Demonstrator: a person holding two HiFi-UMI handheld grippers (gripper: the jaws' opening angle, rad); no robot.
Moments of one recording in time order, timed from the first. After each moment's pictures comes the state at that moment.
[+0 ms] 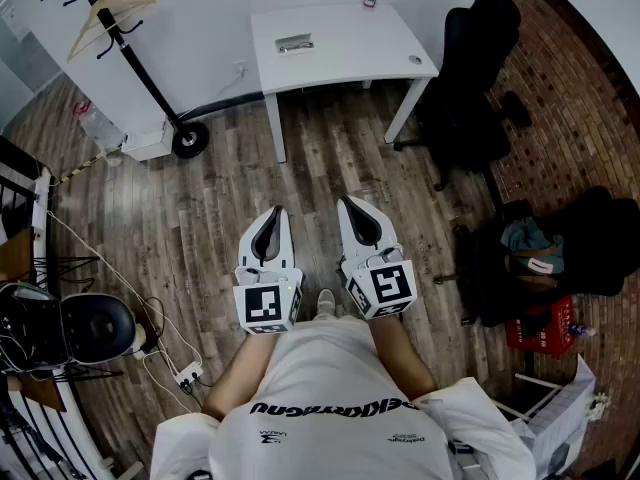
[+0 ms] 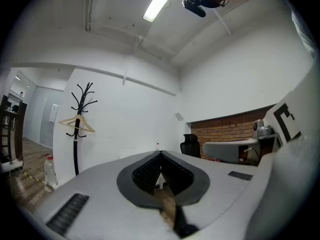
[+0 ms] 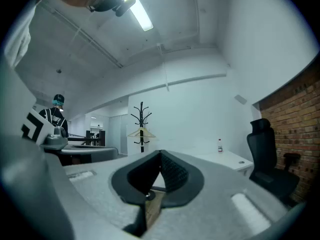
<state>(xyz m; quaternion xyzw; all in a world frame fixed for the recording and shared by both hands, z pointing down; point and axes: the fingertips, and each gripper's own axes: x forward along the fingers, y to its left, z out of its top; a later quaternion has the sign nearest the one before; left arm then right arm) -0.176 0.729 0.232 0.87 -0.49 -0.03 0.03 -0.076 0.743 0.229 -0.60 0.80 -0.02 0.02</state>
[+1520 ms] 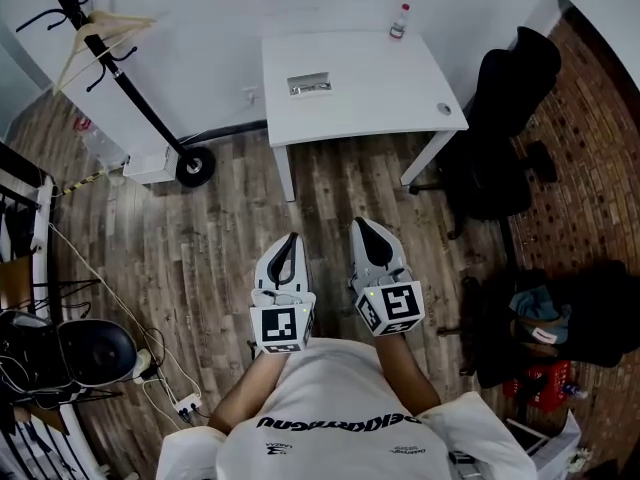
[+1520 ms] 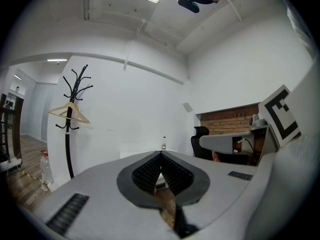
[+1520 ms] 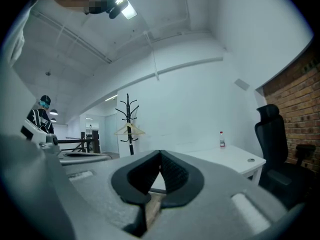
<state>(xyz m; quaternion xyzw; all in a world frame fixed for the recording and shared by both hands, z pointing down) -0.118 0.492 0.287 0.86 -0.51 0.01 0.05 -0.009 0.493 0.272 -0.60 0.79 -0.06 0.02</state>
